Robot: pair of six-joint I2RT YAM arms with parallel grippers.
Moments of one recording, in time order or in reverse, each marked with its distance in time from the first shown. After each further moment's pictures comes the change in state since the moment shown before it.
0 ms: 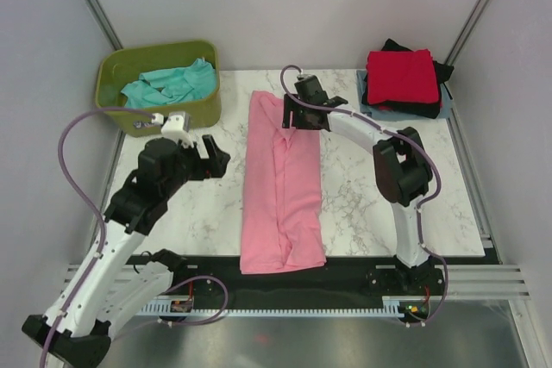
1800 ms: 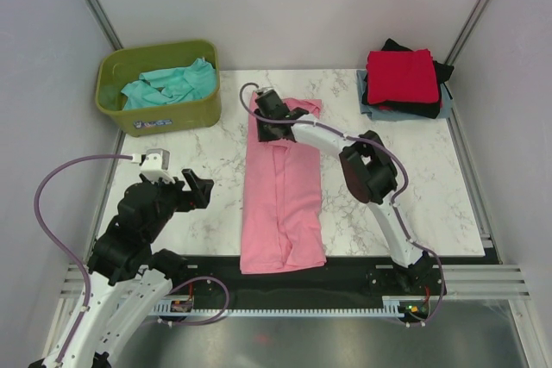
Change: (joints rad) left arm -0.005 -0.436 -0.275 -0.145 -0.065 -0.022; right arm 0.145 0.256 0.252 -0.021 0.042 -0.040
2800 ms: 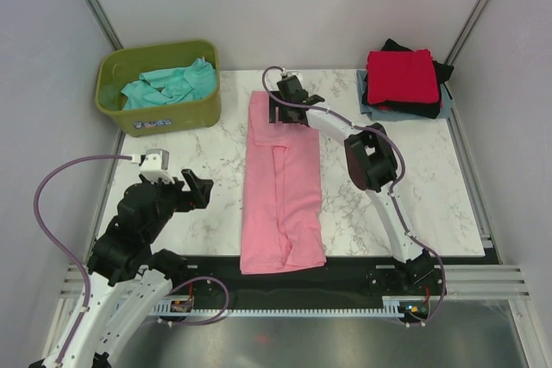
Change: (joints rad) left arm 0.001 -0.003 0.000 -0.001 -0.001 0.000; right arm -0.137 0.106 0.137 0.005 0.060 -0.024
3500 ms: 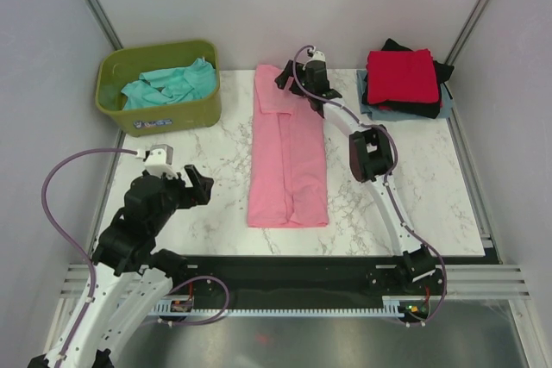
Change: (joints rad) left arm 0.029 0.068 0.000 0.000 0.002 0.000; right arm -0.163 0.381 0.433 0.396 -0.218 0.148
